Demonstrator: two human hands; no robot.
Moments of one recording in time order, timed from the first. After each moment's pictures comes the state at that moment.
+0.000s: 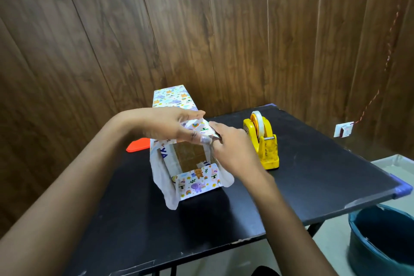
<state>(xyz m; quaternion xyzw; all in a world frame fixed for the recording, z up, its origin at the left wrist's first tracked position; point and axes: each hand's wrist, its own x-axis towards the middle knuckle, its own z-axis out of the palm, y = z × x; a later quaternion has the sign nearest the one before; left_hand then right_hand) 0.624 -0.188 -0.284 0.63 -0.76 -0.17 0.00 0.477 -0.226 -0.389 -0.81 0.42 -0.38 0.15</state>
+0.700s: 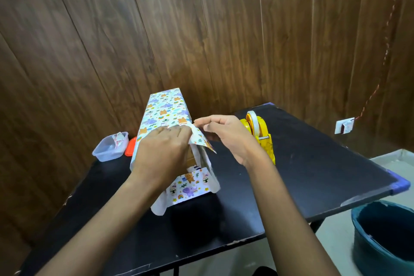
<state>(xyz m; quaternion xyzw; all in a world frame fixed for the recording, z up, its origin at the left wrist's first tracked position) 0.594 -0.162 -0.354 0.58 -0.71 0.40 0.09 0.470 -0.259 -0.381 -0.65 0.31 -0.43 0.54</state>
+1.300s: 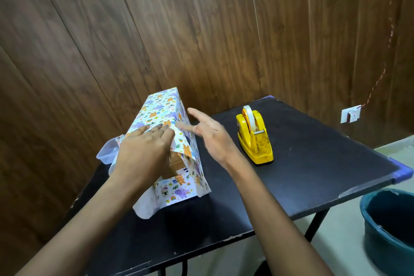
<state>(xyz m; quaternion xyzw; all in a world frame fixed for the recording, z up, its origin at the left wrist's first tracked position) 0.607 -0.166 -0.355 0.53 -0.71 0.45 0.10 0.479 -0.252 -0.398 -0.67 0.23 -0.45 0.55</state>
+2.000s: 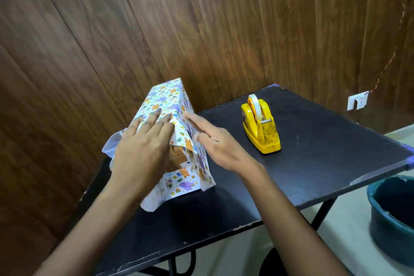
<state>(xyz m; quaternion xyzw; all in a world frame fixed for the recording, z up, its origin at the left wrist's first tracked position) 0.621 -0.153 -0.366 0.53 -0.70 0.47 0.13 0.478 -0.243 -0.419 -0.76 0.22 -0.41 0.44</state>
